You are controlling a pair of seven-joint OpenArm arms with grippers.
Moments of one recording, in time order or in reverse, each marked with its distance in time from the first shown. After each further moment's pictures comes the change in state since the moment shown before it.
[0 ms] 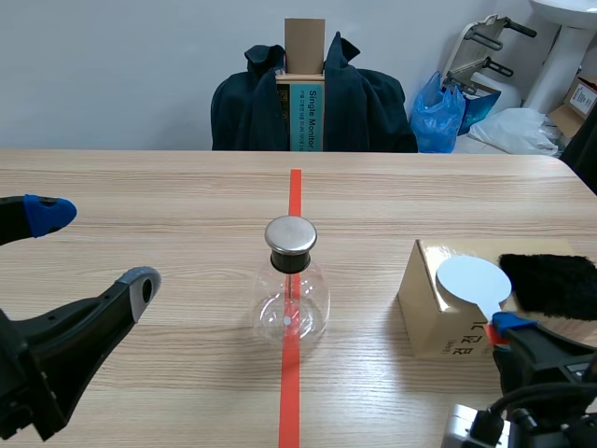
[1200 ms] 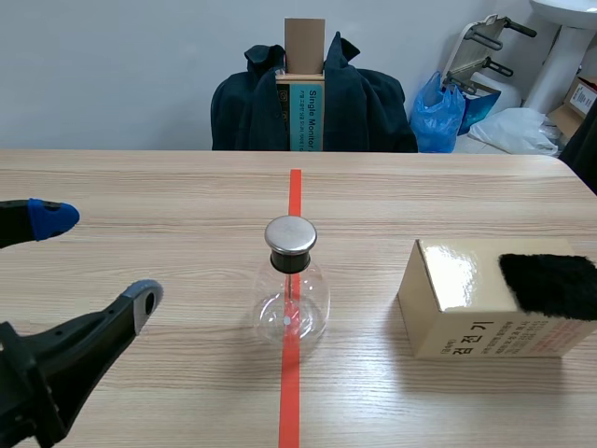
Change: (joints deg) left arm 0.0 0.0 0.0 0.0 3.6 0.0 0.5; right arm -14.1 10.6 28.5 27.8 31.0 -8.0 8.4
